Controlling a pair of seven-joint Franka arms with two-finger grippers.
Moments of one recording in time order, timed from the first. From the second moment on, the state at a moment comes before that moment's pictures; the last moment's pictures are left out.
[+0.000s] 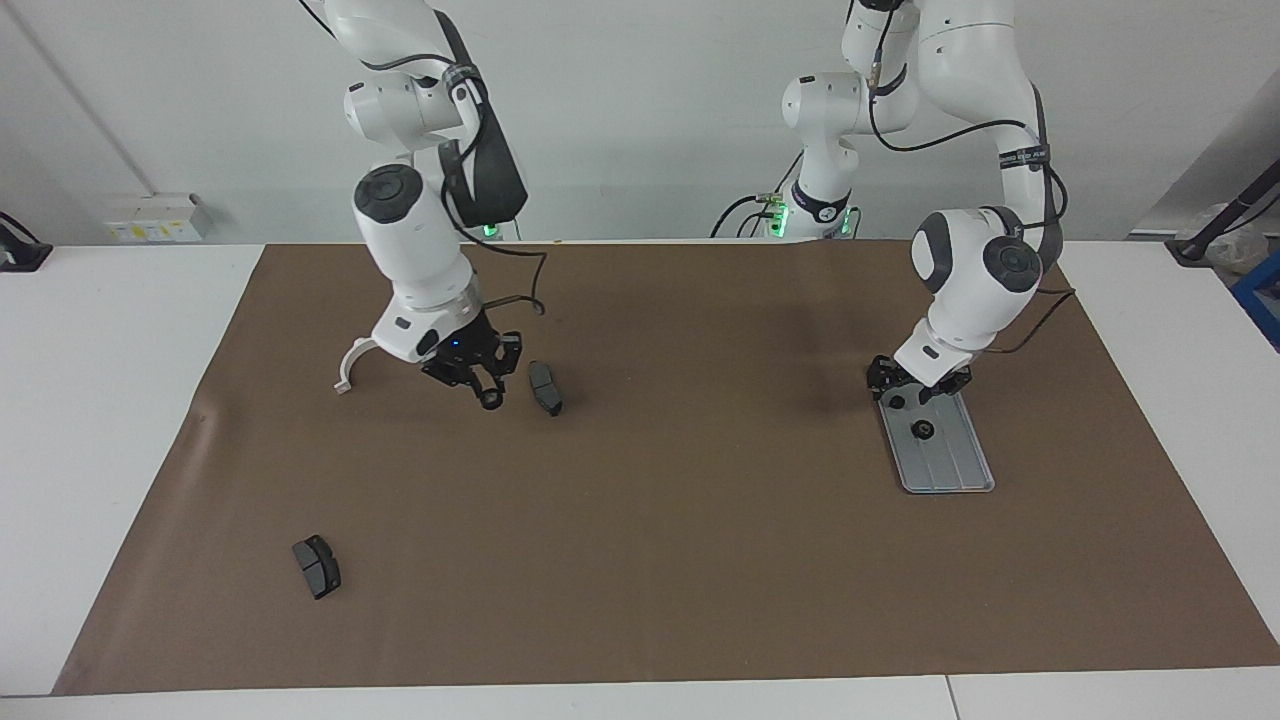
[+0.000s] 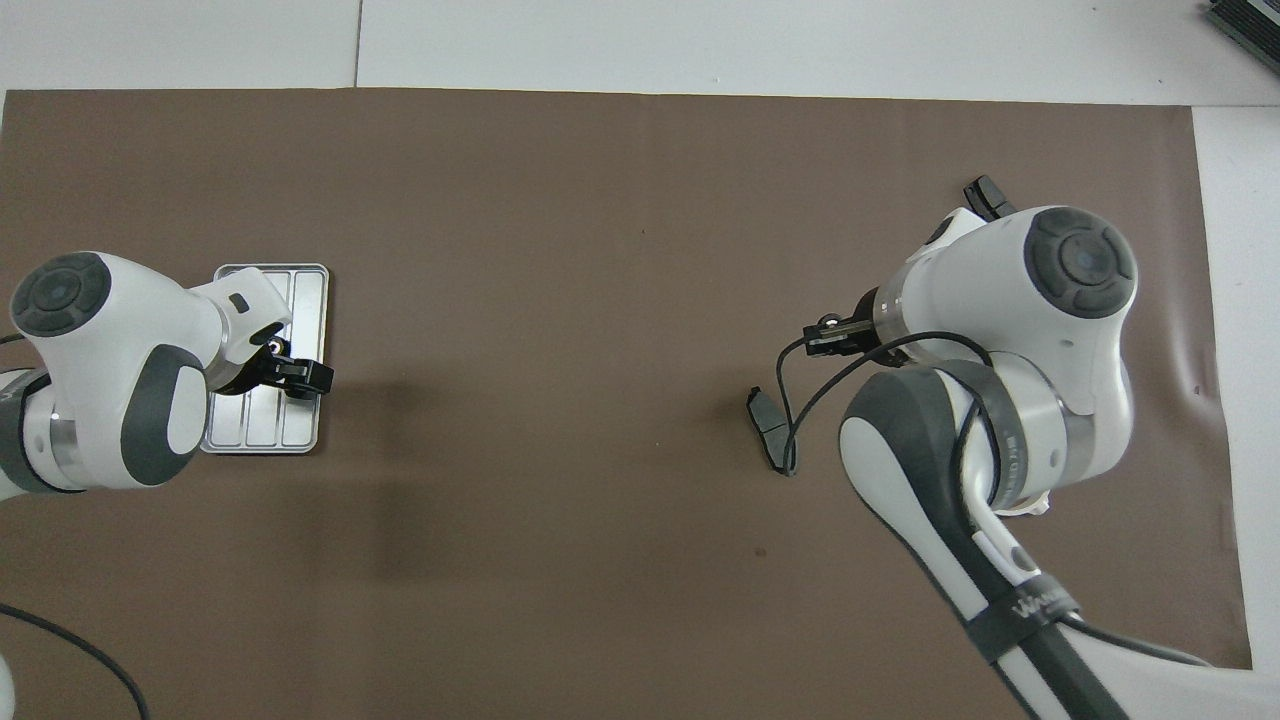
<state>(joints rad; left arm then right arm) -0.08 0.16 0.03 -2.13 -0.02 2.26 0.14 0.39 0.13 -0.06 -1.94 0.12 2.15 0.17</state>
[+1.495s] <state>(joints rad) -0.42 0.23 0.00 -1.94 -0.04 2.37 -0.54 0.77 0.38 -0.07 -1.92 0.12 2.54 0.80</state>
